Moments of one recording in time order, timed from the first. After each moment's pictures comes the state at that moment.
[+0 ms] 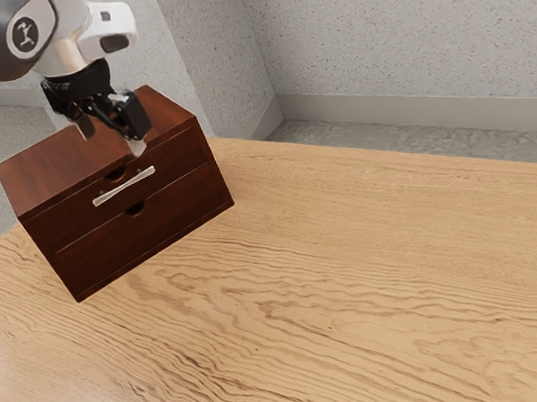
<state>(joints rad) 0.36 0.18 -0.19 -1.18 0.28 1.56 0.18</state>
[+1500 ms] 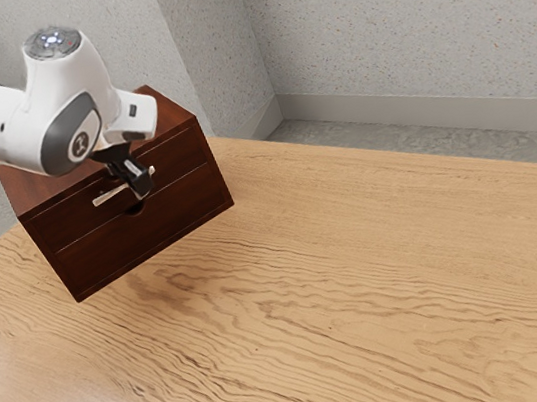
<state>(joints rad) 0.48 0.27 -0.16 -1.46 0.41 2.08 0.46</state>
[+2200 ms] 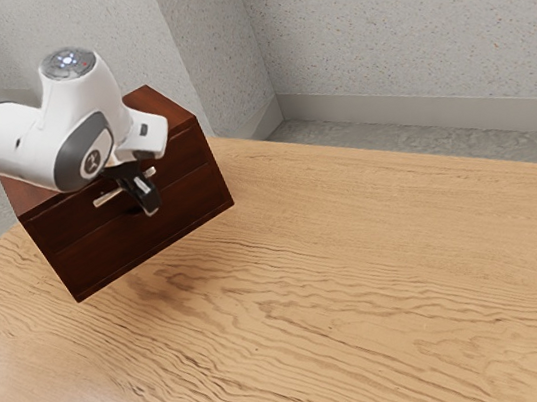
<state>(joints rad) 0.49 0.29 -0.16 -1.50 0.42 2.12 0.48</state>
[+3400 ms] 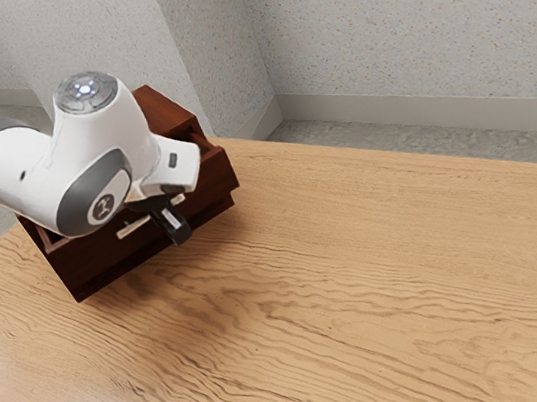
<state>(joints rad) 0.47 0.01 -0.27 -1.88 0.40 2.21 0.36</state>
